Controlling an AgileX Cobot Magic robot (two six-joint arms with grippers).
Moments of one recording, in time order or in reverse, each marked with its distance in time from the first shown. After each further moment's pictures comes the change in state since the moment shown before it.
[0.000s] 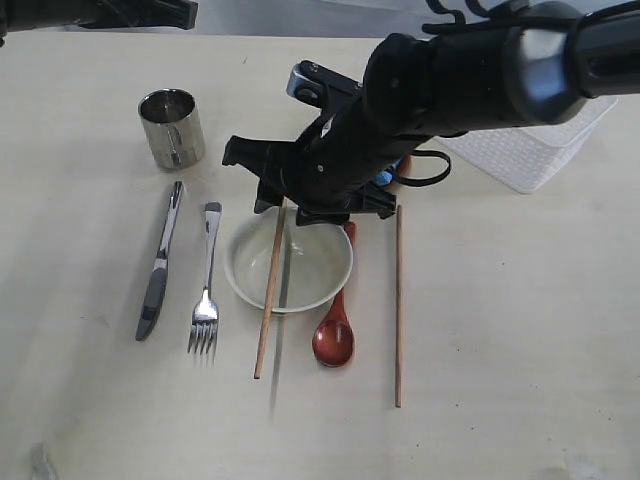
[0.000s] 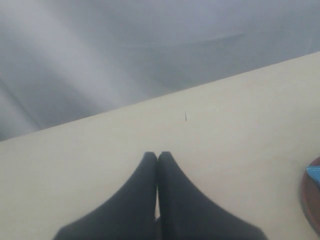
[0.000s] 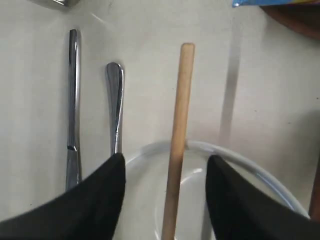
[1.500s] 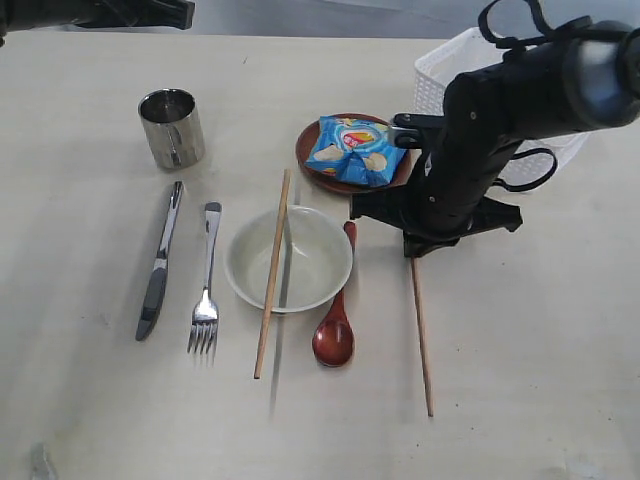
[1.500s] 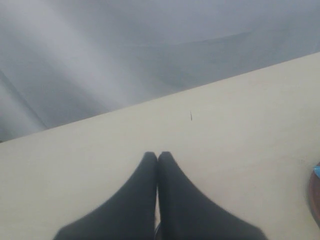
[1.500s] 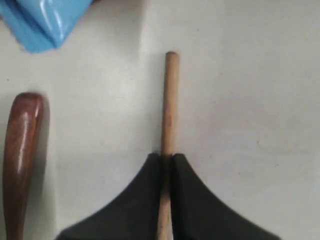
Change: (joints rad) left arm 0.000 0.000 0.000 -0.004 -0.017 0.011; right arm -0.199 0.013 0.122 -0.450 0.174 0.133
